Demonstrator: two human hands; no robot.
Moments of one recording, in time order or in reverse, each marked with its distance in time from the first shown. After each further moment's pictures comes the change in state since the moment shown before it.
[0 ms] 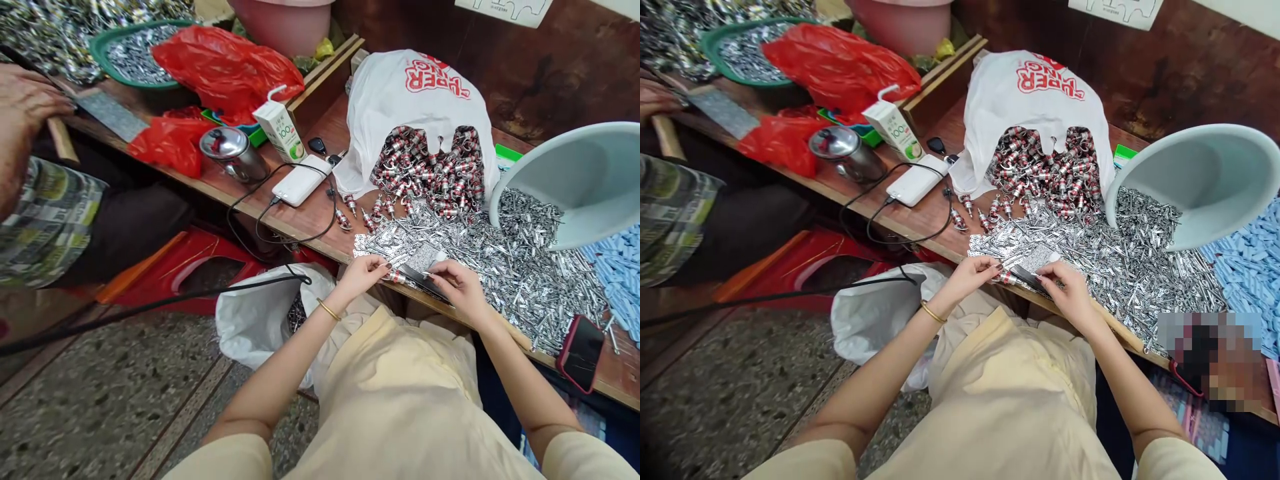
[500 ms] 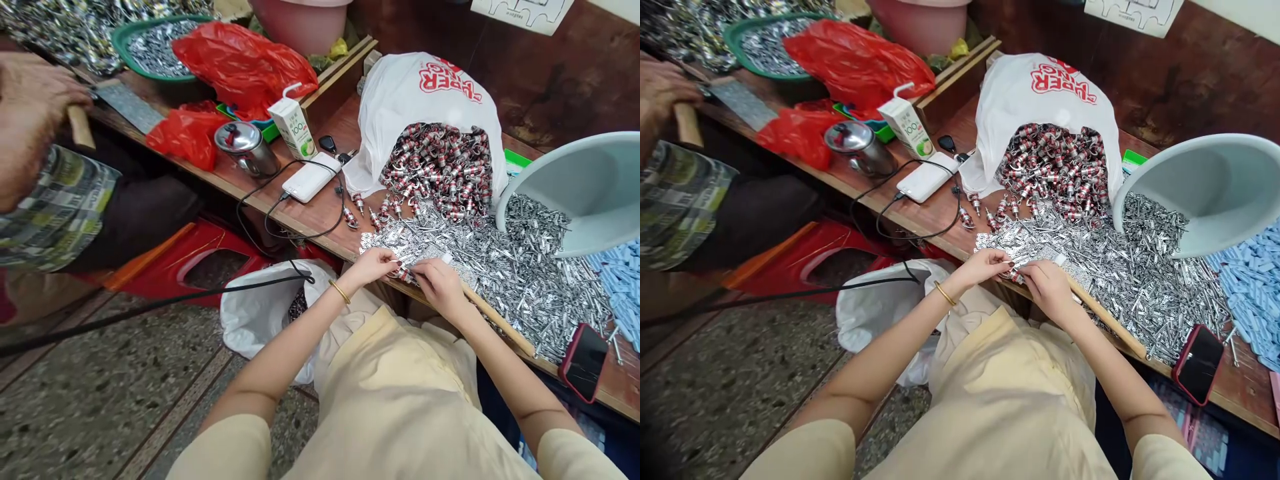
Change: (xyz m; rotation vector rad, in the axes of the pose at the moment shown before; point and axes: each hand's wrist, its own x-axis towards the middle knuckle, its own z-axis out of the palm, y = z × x) left_hand 0.022 0.007 -0.002 0.048 -0.163 -0.089; right_hand 0.019 0.003 0.038 -0.369 -0.022 -0.465
